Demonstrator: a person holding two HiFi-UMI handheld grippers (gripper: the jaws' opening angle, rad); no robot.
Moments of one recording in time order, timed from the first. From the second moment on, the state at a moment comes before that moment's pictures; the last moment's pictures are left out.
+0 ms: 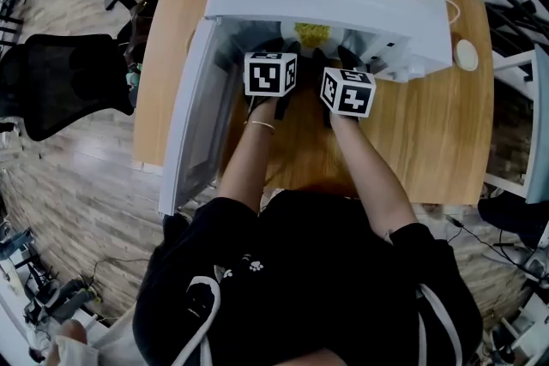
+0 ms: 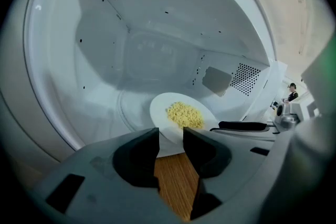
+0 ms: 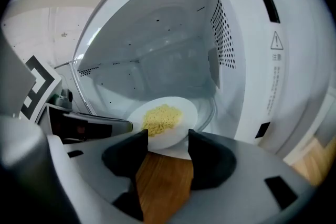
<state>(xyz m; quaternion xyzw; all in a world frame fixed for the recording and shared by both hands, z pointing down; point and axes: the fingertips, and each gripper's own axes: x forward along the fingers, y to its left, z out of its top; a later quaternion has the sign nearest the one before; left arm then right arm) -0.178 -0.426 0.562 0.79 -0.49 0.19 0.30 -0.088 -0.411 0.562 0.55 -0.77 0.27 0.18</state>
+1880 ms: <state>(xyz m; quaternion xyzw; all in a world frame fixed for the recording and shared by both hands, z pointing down) -0.164 -0.375 0.559 0.75 -0.46 -0.02 0.48 -0.075 -0.377 0.557 0.51 -0.70 0.49 -0.12</state>
